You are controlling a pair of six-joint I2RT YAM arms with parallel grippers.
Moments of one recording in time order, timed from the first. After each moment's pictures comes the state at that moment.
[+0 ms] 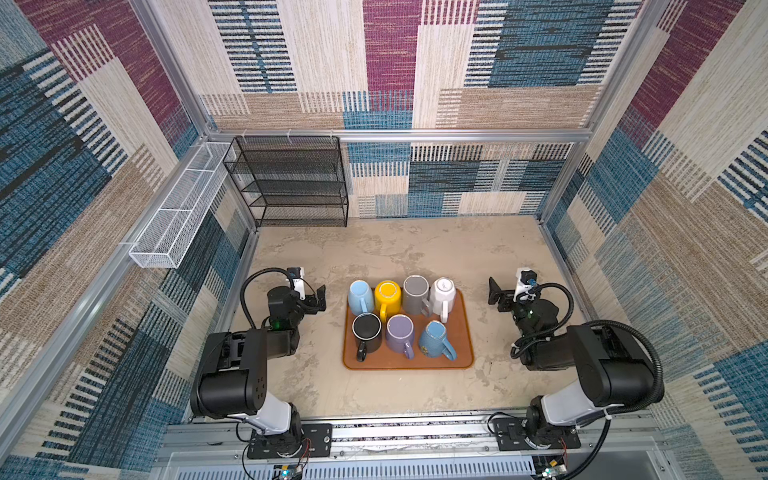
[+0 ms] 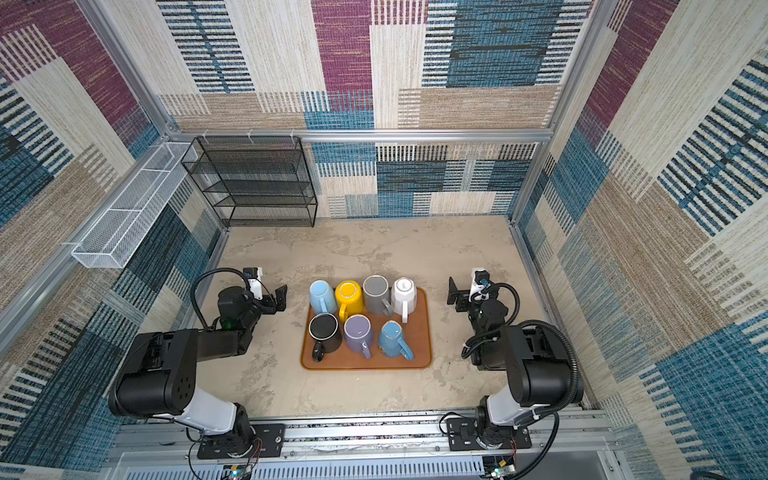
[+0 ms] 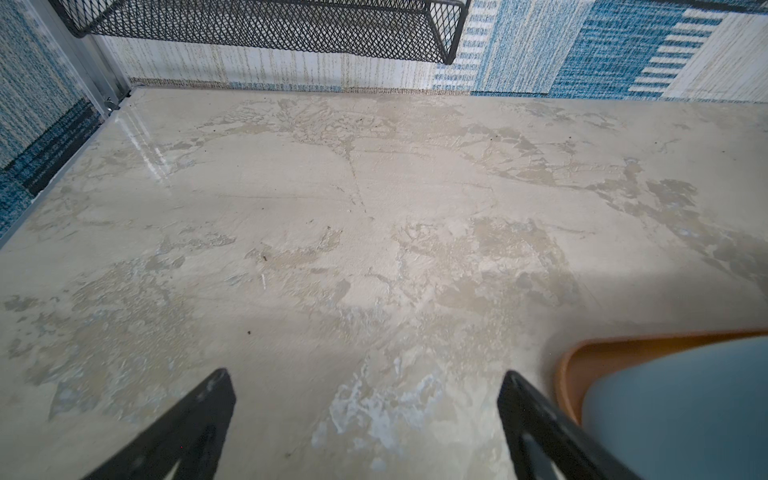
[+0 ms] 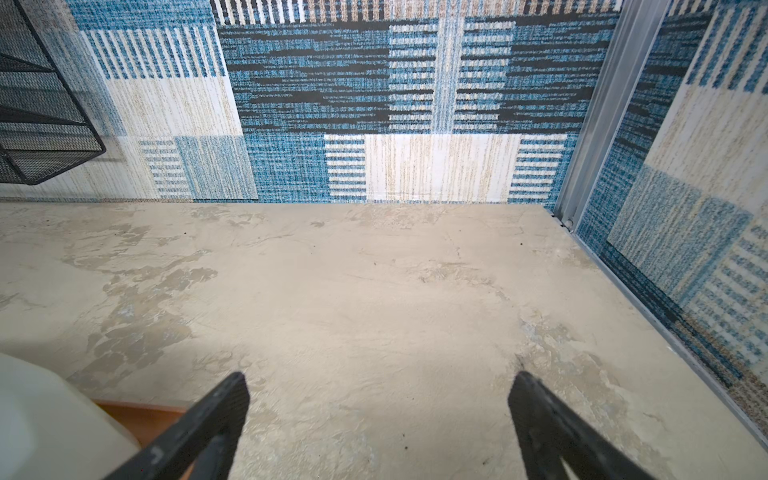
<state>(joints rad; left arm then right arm) 0.07 1.55 0.44 0.71 0.18 0.00 -0.03 1.54 0.23 1.23 -0.10 0.01</state>
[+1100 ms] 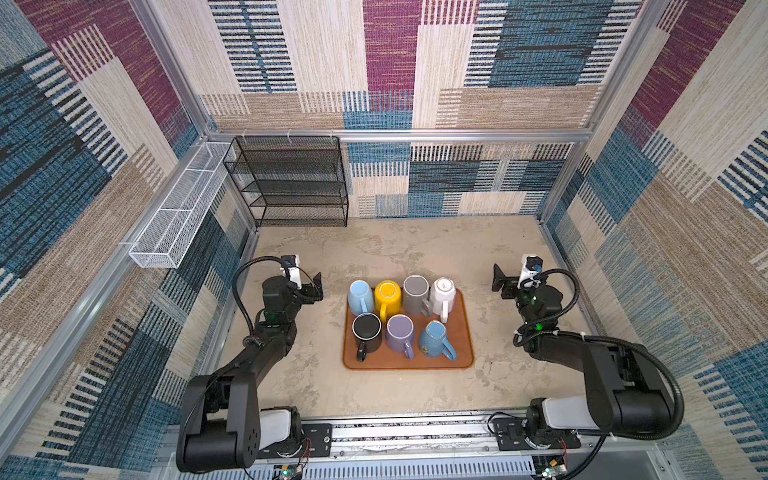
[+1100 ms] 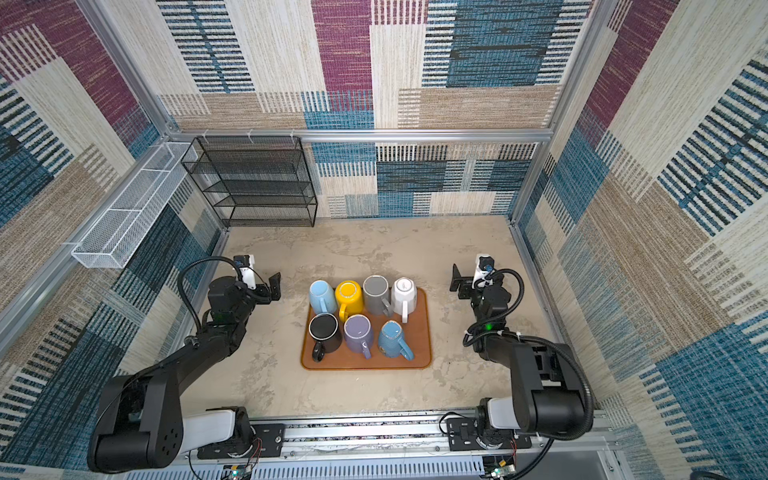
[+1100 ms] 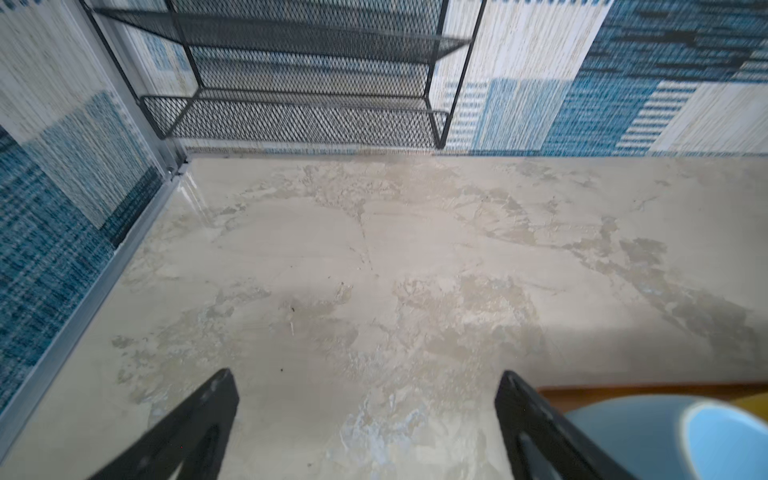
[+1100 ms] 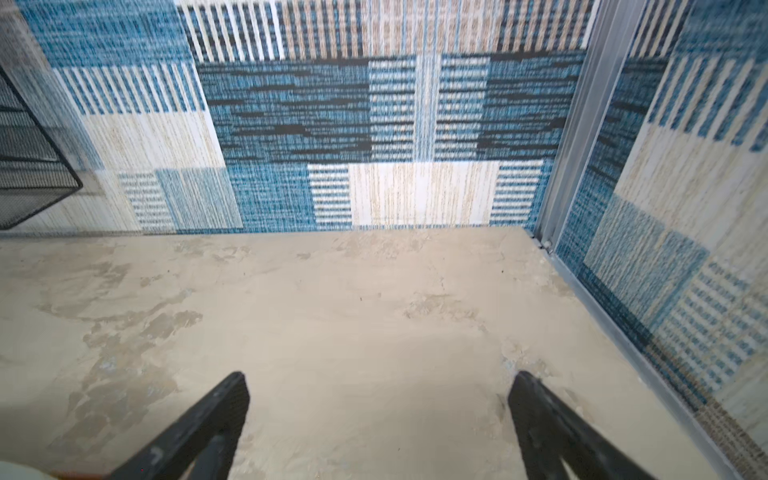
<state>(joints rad) 0.02 1.24 0.56 0.37 0.08 -0.04 -0.03 1.34 0.39 0.90 -0.05 0.03</state>
